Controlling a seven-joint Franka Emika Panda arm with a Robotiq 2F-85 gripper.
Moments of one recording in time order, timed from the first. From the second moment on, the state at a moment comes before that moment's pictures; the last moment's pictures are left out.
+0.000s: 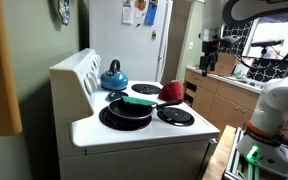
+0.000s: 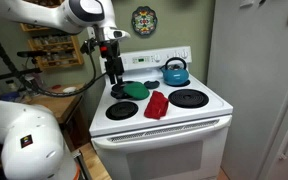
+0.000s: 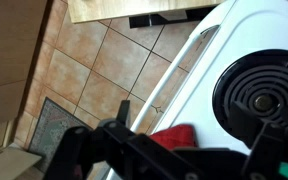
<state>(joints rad) 0.01 -0.74 0.30 -2.46 -0.03 1.59 0.33</state>
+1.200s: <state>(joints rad) -0.18 -0.47 0.19 -2.32 -0.04 1.71 0.74</state>
